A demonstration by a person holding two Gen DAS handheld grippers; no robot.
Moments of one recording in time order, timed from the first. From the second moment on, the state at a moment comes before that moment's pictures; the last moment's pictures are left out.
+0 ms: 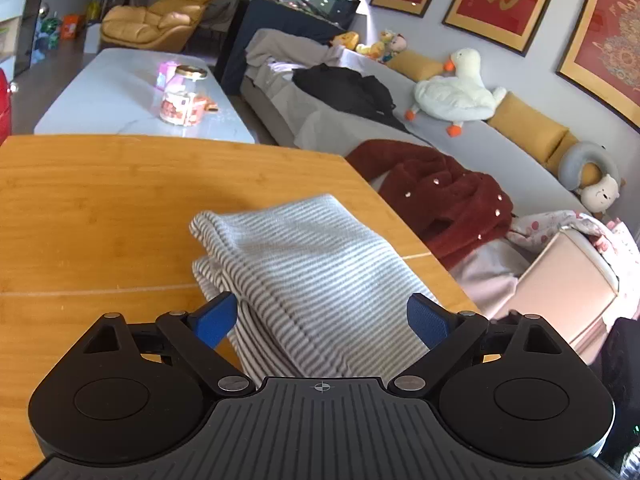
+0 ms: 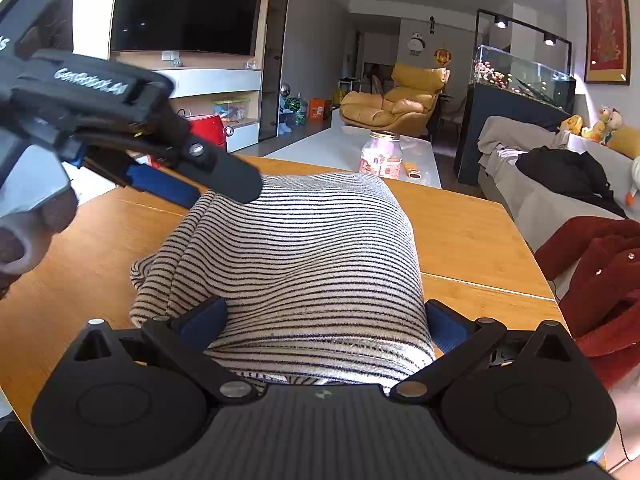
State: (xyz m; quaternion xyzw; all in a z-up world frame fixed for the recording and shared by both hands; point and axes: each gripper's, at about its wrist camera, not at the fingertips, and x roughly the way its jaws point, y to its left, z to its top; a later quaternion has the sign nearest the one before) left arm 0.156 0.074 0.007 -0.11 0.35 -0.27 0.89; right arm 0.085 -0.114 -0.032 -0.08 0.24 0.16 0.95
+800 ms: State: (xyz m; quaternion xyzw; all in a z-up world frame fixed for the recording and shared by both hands) left arm 0.152 0.074 -0.029 -0.13 0.38 -0.27 0.87; right arm 0.085 -0.130 -0.036 -0.03 0.25 0.16 0.95
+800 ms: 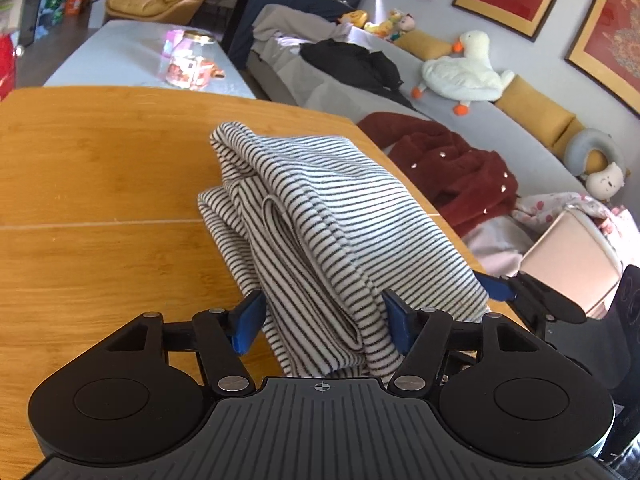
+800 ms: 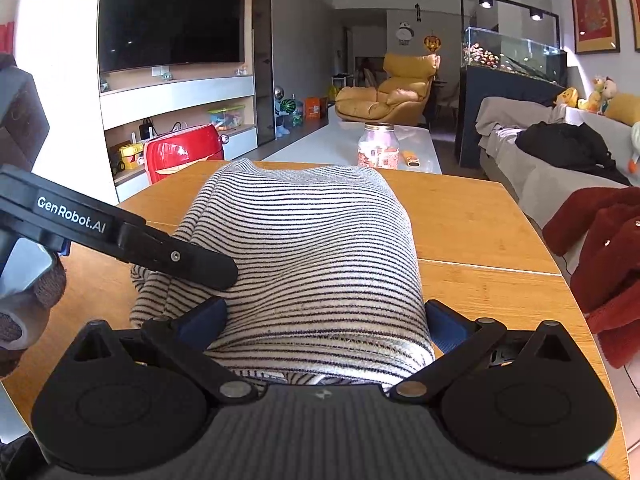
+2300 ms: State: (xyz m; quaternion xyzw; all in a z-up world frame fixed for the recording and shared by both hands) left arm 0.156 0.075 -0.037 -0.13 0.37 -0.26 0.88; right arm 0.194 -0.195 0.005 0.13 0.30 0.28 0.90
